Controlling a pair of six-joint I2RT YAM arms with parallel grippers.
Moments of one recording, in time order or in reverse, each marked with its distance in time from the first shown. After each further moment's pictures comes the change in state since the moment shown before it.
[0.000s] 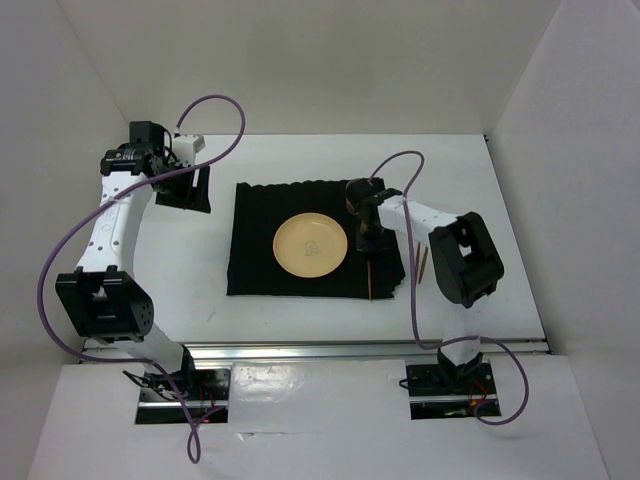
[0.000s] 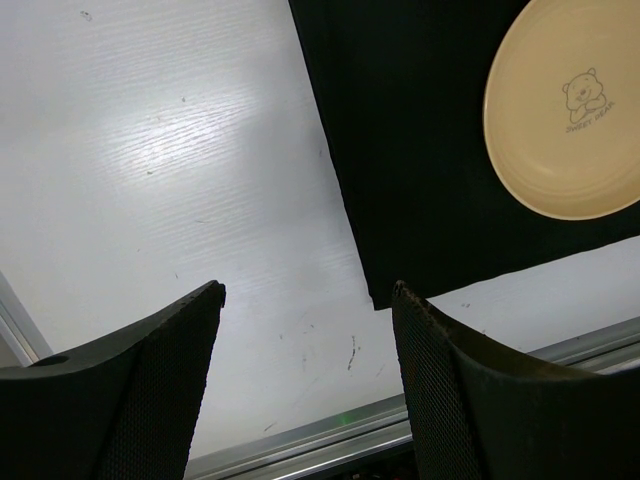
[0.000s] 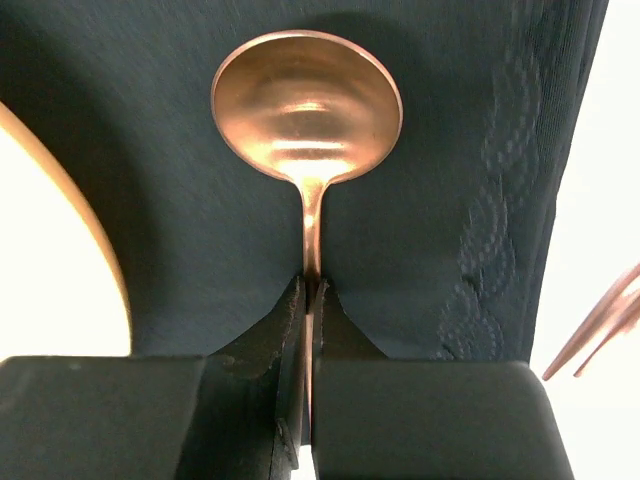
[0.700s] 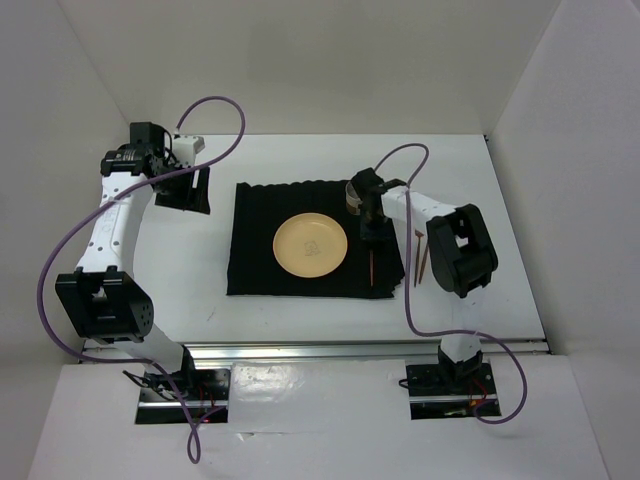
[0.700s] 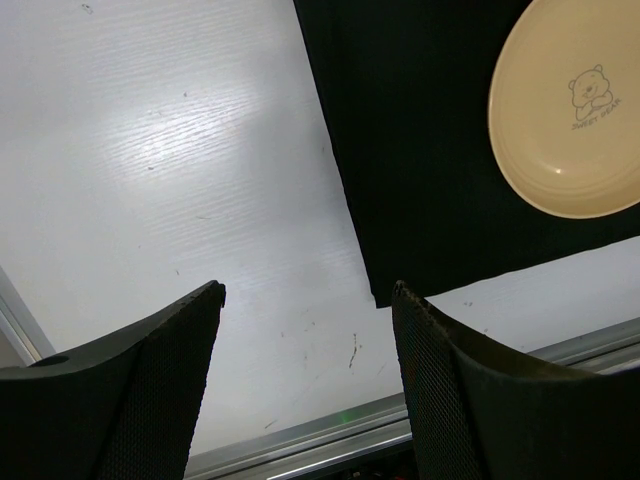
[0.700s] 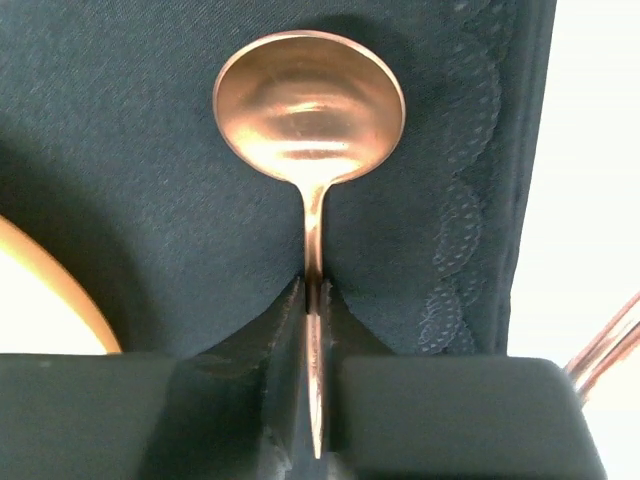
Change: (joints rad) left arm 0.000 -0.004 -0.007 -0.001 -0.008 0.000; right arm -0.067 0.092 0.110 0.019 -0.012 -0.045
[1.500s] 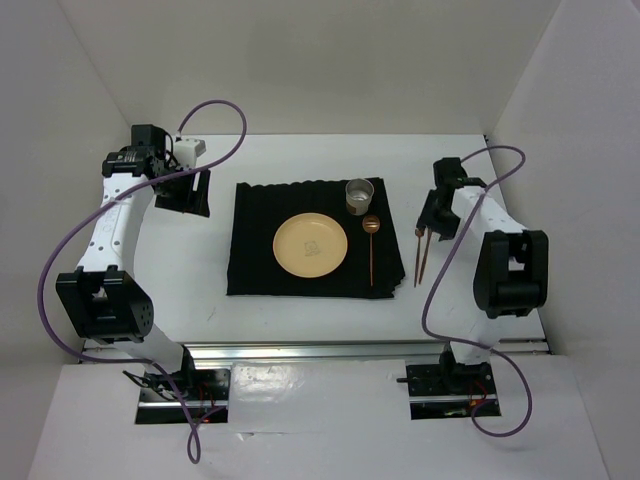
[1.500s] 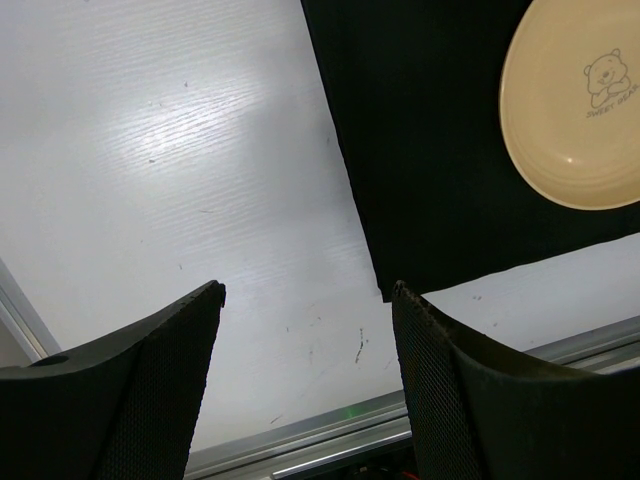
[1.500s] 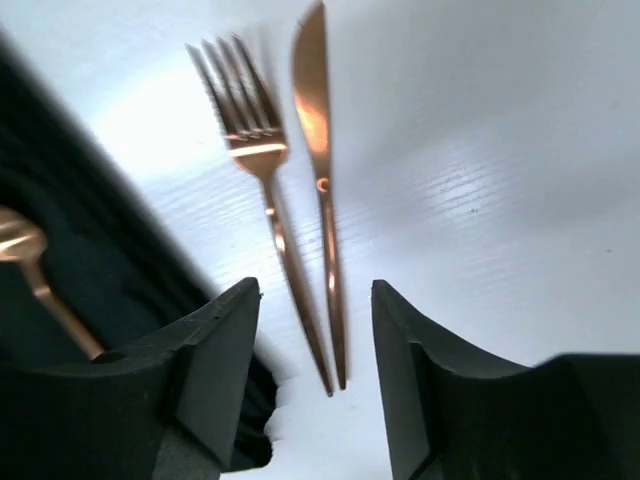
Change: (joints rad) left arm 0.000 -0.001 -0.022 0.001 -0.010 0.019; right arm -0.393 -0.293 -0.153 0.004 -0.022 -0.048
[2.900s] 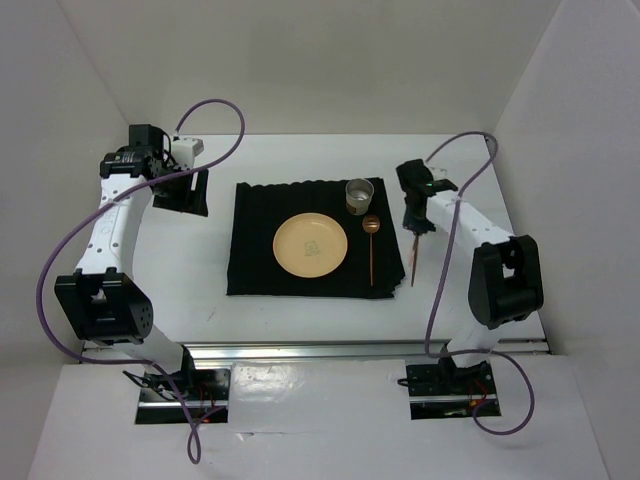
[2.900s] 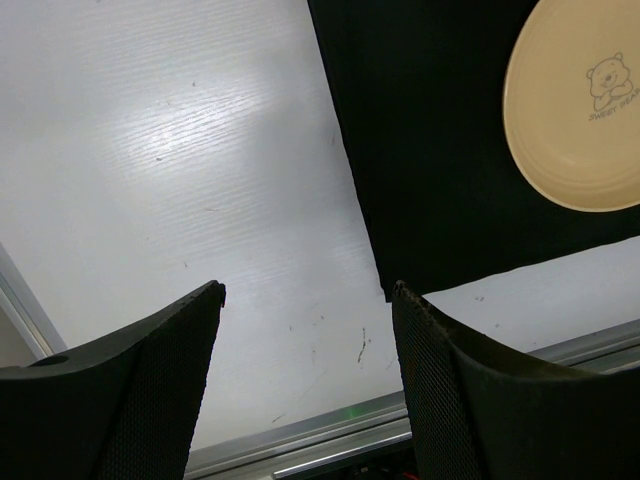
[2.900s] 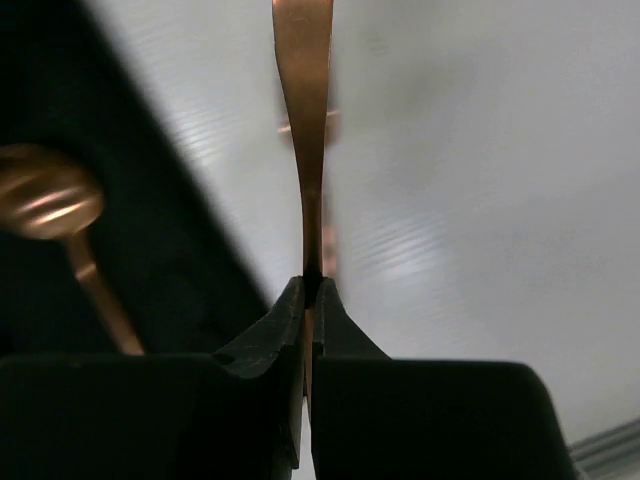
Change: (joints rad) left arm 0.007 -0.011 0.000 0.000 -0.002 0.000; right arm 0.167 -0.019 -0.029 -0.005 0.282 0.064
